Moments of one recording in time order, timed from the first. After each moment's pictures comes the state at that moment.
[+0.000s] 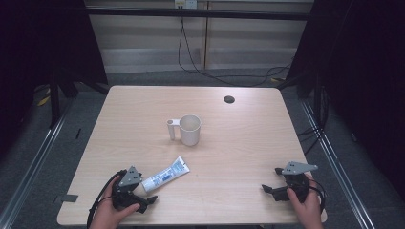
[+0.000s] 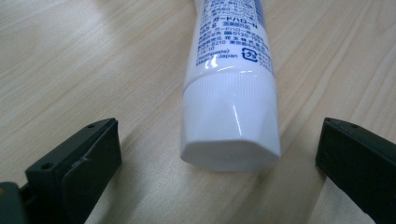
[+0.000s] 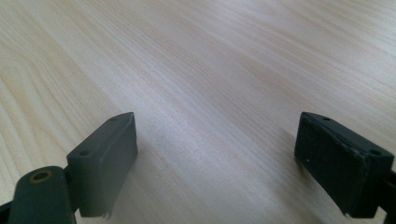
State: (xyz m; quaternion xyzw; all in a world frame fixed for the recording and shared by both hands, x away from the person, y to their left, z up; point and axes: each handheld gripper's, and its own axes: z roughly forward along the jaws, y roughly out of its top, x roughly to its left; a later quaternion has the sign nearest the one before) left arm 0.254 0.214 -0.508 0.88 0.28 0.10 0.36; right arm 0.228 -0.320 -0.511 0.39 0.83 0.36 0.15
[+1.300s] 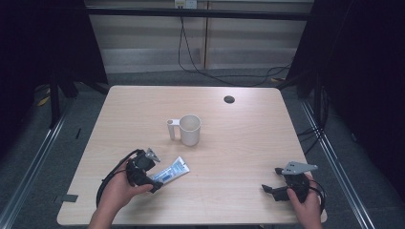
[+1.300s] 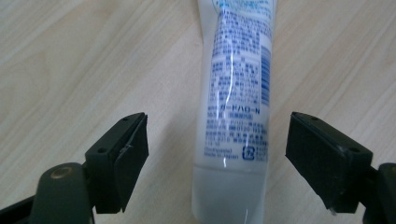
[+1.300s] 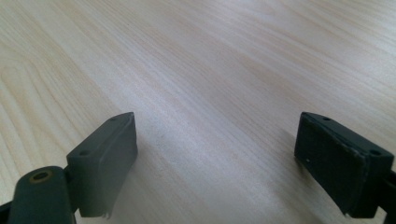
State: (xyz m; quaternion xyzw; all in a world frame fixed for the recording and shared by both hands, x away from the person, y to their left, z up) left arm 0.297 0.161 -0.452 0.93 0.30 0.05 0.20; right arm 0.228 -0.320 -0.511 0.39 0.83 0.36 0.15
